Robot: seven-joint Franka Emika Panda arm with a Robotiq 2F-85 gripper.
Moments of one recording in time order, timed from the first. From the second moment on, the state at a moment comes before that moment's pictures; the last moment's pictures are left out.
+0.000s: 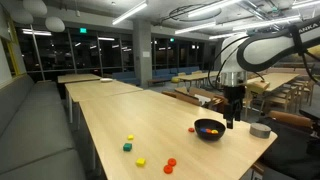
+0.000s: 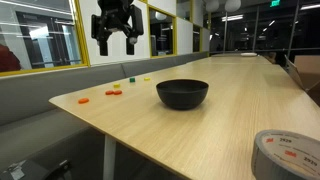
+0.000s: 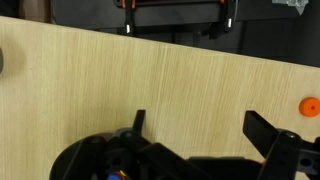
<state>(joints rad) -0.01 -0.62 0.01 -2.59 -0.01 1.87 0.02</state>
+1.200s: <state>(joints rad) 0.03 -0.60 0.02 -2.58 0.10 2.04 0.02</state>
